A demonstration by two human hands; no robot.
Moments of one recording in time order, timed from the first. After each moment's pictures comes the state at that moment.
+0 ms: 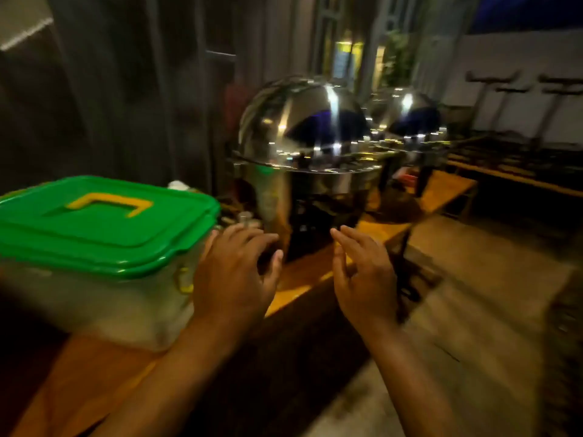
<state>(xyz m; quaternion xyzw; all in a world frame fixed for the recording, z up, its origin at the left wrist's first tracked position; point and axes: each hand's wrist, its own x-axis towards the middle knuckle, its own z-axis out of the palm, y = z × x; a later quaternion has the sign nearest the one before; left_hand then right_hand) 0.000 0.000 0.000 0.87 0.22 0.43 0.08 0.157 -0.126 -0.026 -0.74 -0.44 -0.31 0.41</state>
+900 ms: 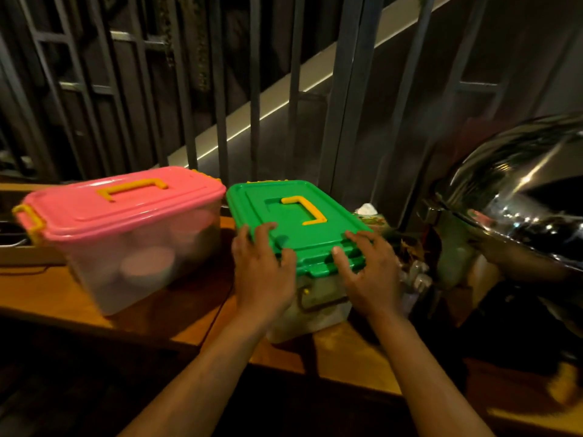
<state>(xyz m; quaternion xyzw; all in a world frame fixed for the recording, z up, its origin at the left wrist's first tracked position) -0.053 0.063 -0.008 0.58 0.61 0.53 0.11 0.128 0.092 -0.030 -0.56 -0.66 -0.02 0.50</state>
